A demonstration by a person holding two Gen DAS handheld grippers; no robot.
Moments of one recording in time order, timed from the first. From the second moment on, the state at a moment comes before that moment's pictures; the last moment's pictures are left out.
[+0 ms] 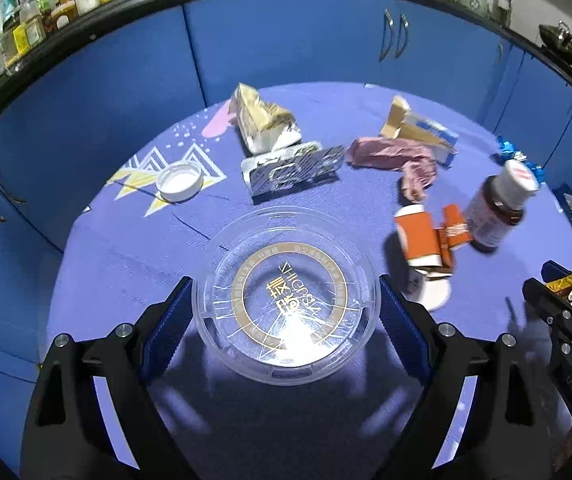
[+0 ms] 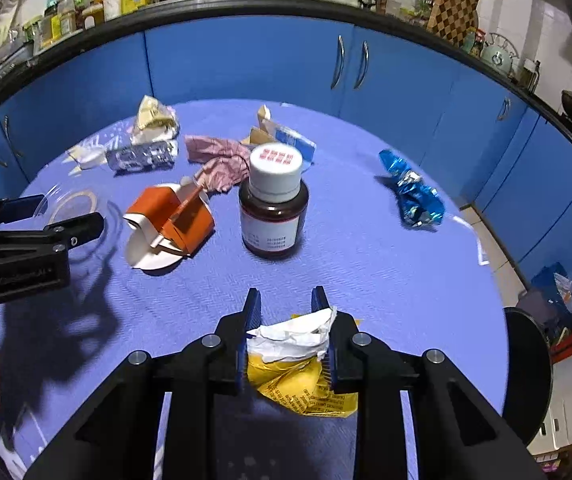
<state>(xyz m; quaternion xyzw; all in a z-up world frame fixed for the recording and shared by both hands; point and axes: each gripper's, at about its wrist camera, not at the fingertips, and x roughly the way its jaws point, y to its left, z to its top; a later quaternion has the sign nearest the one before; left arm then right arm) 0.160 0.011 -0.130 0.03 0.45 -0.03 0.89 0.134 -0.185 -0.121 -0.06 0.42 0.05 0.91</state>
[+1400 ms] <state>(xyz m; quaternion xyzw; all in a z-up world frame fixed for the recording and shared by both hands) 0.112 -0.190 -0.078 0.12 0.39 -0.17 0.89 0.078 -0.337 -0.087 0.00 0.36 -0.04 0.93</state>
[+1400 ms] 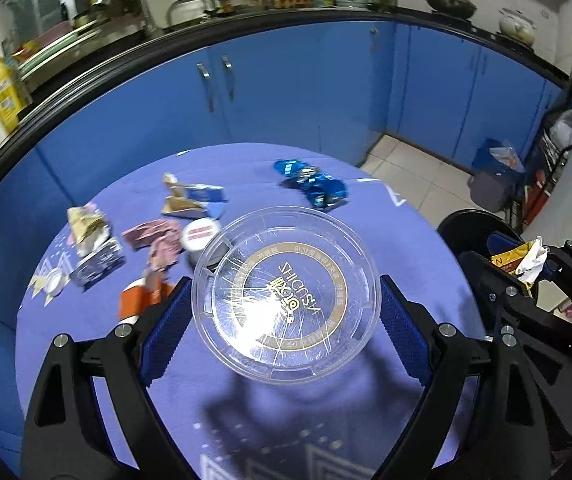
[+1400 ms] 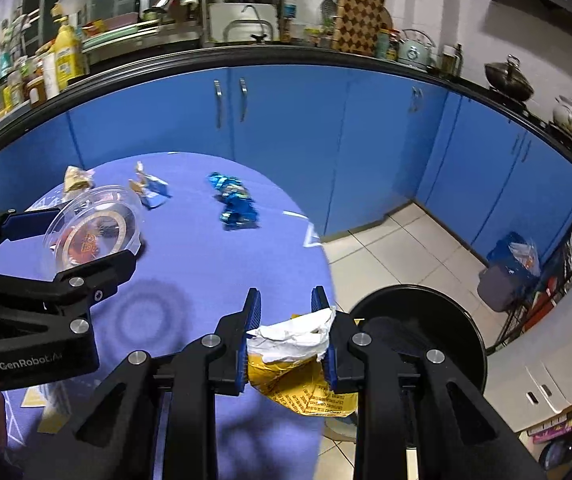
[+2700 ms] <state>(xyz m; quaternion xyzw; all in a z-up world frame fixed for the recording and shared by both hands) 0.135 -0.299 -0.075 0.17 0.37 -0.23 0.88 0.096 -0.432 -0.101 0.04 0.36 -0.13 0.92</state>
